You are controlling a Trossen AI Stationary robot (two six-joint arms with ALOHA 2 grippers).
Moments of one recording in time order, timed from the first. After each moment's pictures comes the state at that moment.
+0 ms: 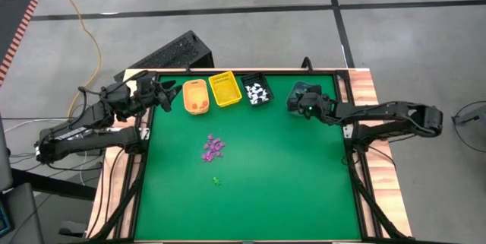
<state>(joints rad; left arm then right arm) 0.38 0.48 0.65 -0.24 -0.30 -0.48 -0.39 1.10 0.41 0.04 0.60 0.79</state>
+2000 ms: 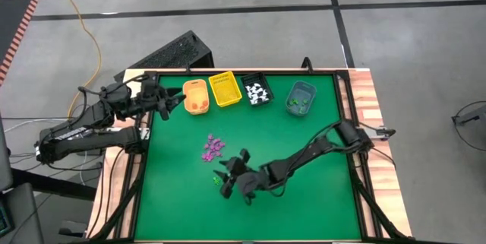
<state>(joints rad) 0.38 0.48 0.65 -0.24 -0.07 -0.47 0.40 2.08 1.37 0.31 0.71 0.52</state>
